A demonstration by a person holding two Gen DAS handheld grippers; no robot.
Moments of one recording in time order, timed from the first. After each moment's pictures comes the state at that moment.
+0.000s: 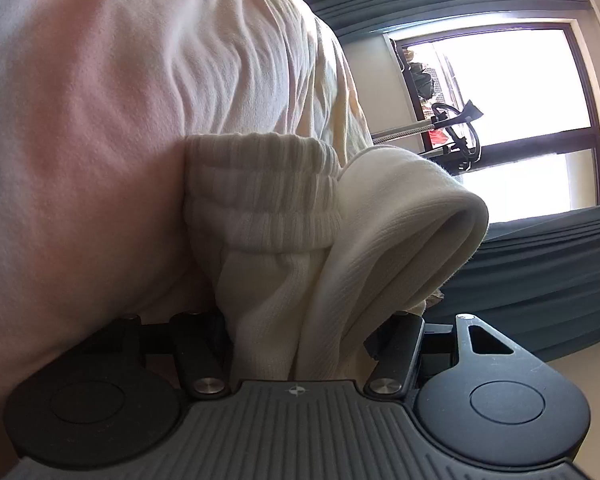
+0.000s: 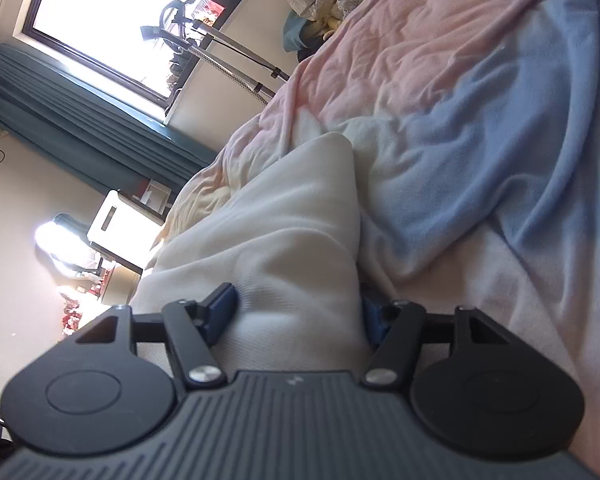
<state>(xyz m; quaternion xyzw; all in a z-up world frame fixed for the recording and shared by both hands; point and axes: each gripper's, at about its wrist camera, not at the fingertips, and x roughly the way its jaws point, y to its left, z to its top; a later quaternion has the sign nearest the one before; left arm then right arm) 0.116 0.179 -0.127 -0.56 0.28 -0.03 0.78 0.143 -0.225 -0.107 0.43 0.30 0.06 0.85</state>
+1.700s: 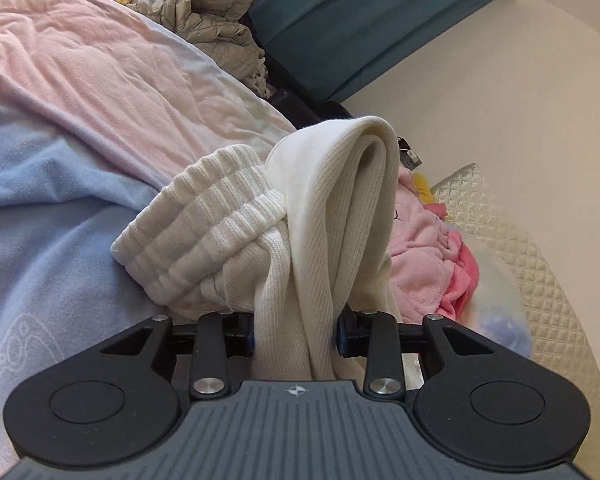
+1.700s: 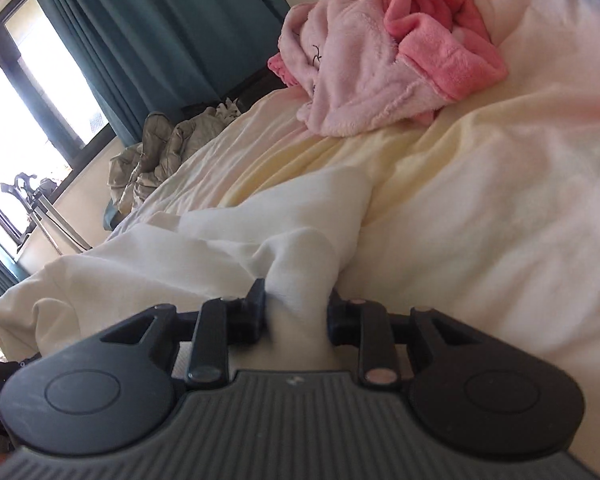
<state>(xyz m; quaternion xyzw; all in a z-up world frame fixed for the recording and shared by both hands) 0.151 -0.357 -0.143 -0.25 0.37 -0.39 0.80 -0.051 -0.705 -0.135 0.35 0.20 -0.21 0.89</state>
